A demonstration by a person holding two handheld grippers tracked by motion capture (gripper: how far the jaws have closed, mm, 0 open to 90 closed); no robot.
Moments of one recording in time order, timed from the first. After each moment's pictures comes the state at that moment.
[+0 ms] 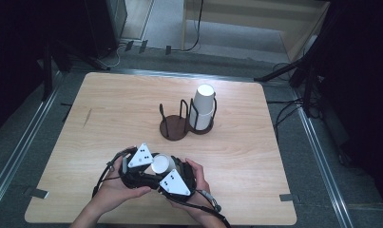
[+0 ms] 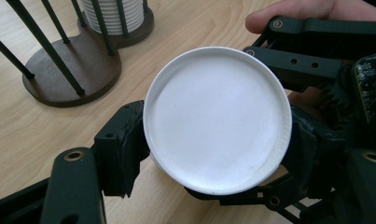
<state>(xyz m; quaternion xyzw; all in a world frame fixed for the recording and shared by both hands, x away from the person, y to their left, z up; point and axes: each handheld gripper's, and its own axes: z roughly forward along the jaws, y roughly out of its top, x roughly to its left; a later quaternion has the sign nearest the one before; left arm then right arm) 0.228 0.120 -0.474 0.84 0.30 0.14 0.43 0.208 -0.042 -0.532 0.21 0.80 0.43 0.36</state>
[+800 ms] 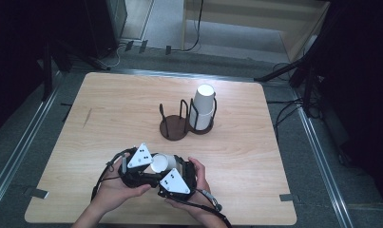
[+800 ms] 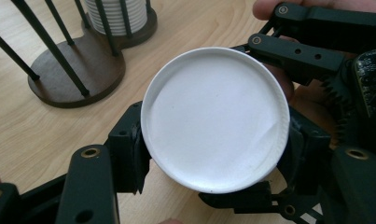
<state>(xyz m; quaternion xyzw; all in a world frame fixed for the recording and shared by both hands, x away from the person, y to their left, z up) 0.231 0.126 -0.476 0.83 0.31 0.14 0.44 0.211 -0.043 -0.533 0.22 0.81 0.42 0.35</state>
